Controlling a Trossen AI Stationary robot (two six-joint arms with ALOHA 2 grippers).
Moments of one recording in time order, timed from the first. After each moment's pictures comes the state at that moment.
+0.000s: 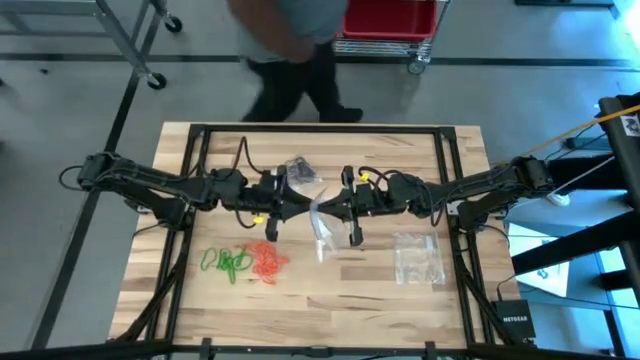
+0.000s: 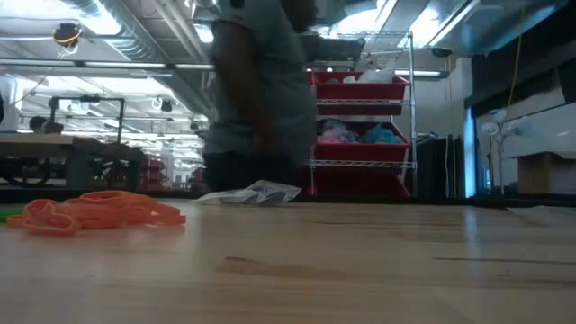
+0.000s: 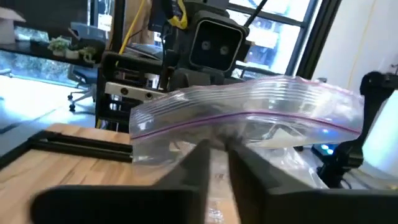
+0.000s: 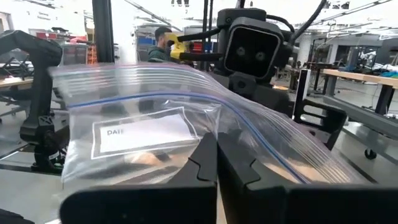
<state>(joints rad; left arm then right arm) -0.12 1.27 0.87 0.45 -0.09 -0.18 0.14 1.43 0.92 0.63 -0.02 -0.03</state>
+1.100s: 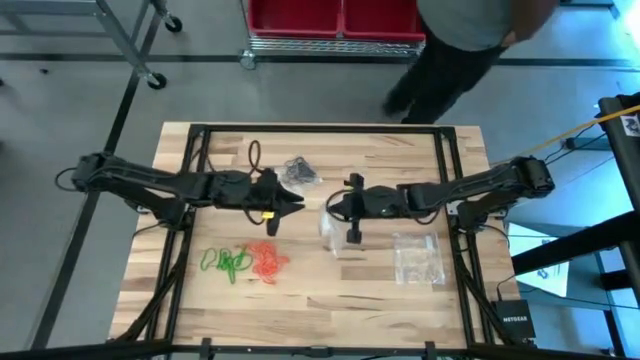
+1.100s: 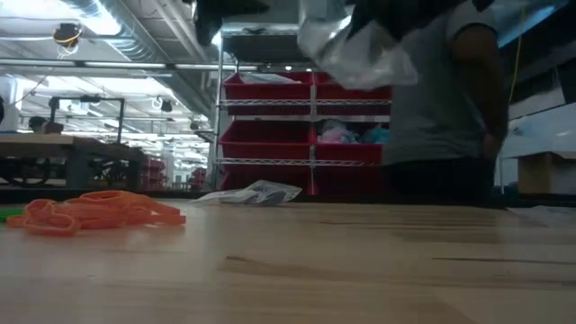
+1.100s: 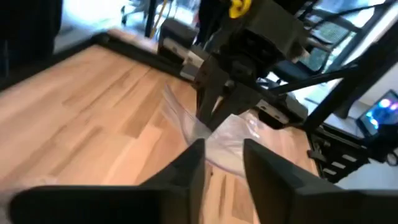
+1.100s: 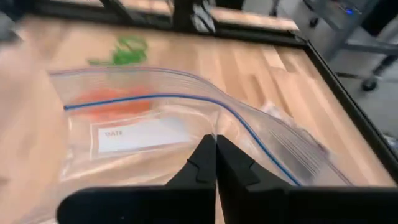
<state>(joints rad) -0.11 1.20 0.87 0.04 -0.20 -0.41 0.14 1.43 0.92 0.00 0.23 -0.04</state>
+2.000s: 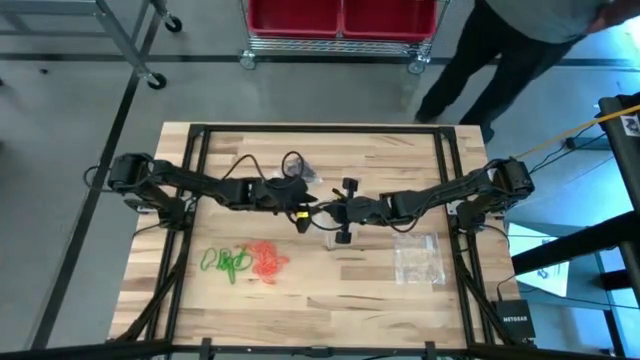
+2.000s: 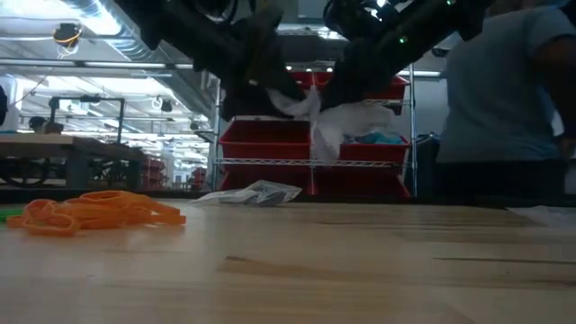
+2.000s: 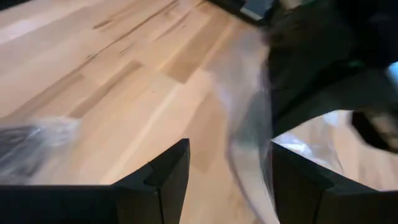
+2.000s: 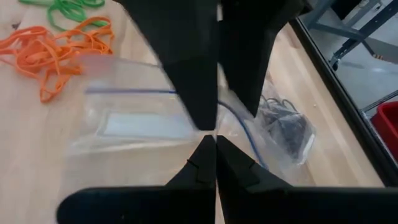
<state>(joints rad) 0.00 1.55 0.87 0.14 -0.20 -0.48 0.14 1.60 0.92 0.06 0.37 -0.08</state>
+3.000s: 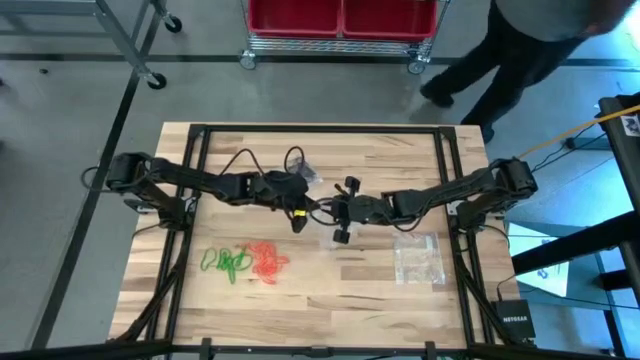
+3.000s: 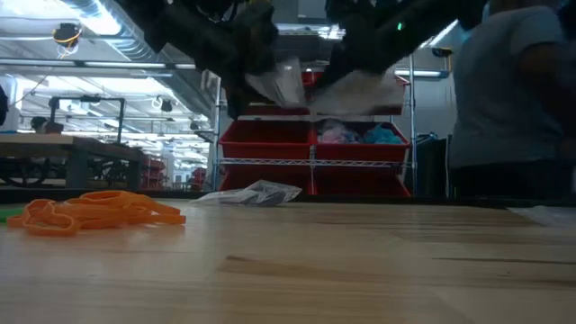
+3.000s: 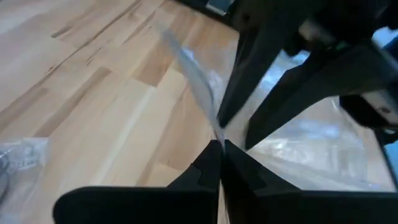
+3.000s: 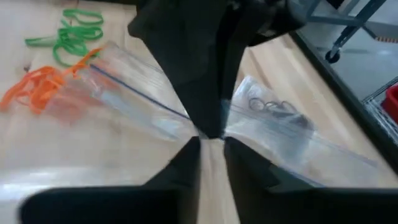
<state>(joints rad) 0.03 1.53 0.87 0.15 -0.03 -0.37 0.15 1.57 0.95 0.02 0.38 0.05</state>
